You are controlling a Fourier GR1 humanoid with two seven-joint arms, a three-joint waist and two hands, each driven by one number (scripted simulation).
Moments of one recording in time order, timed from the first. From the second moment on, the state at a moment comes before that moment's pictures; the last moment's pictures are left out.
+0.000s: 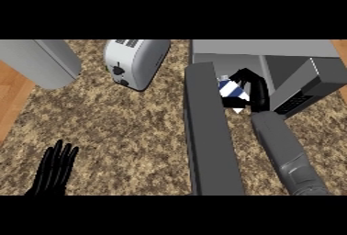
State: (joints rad) left arm 0.42 0.24 -0.16 -1.81 0.31 -0.10 -0.47; right arm -0.79 -0.13 -0.21 -0.36 0.26 -0.50 -0.69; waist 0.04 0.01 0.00
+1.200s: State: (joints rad) left arm 0.32 0.26 -0.17 -1.78 0.19 -0.06 -0.41; right arm -1.01 -0.26 -0.17 -0.08 0.42 -0.82 -0.54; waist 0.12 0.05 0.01
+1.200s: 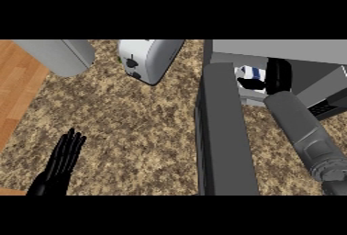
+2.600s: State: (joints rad) left arm 0.28 0.19 -0.27 -1.76 0.11 -0.04 -0.42; right arm -0.84 -0.20 -0.35 -0.13 0.22 -0.42 -0.87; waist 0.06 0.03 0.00
